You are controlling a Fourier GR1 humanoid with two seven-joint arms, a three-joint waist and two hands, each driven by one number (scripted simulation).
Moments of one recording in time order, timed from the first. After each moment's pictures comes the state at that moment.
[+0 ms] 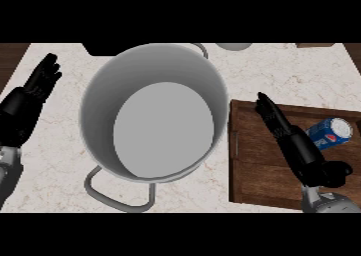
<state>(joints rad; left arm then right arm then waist) -0.28 0.54 -0.09 -1.53 0.18 0.09 0.12 -0.09 -0.24 0.19 -1.69 -0.09 0.08 0.03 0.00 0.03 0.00</state>
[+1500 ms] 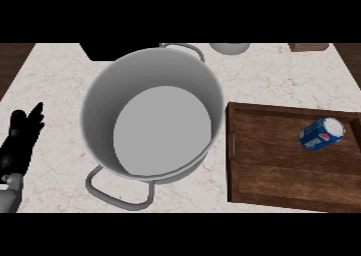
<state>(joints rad) -0.10 0.49 -0.05 -1.41 0.04 0.24 0.37 -0.03 -0.86 -0.16 -1.76 0.23 0.29 -0.06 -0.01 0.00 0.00</state>
